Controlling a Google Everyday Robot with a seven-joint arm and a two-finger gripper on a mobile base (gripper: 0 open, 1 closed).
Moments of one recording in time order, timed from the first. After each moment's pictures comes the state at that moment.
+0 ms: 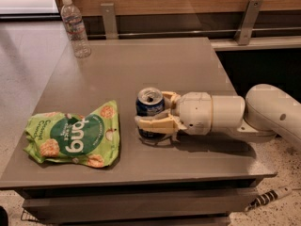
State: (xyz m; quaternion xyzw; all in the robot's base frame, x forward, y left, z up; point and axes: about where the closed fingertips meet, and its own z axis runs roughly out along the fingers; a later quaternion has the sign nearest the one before) arm 0.467 0.002 0.863 -0.49 0.57 0.42 0.51
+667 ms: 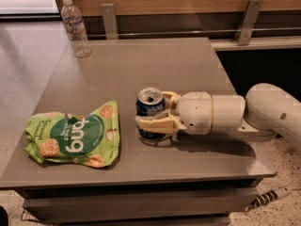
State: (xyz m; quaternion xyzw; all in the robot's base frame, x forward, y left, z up) arm 0.466 0.003 0.868 -0.49 0.57 0.42 0.51
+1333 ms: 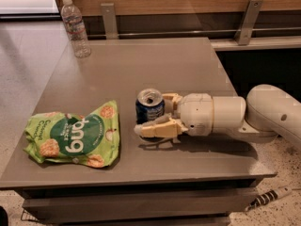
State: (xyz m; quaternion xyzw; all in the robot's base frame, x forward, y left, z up) arm 0.466 0.003 0.868 -0.49 0.57 0.42 0.51
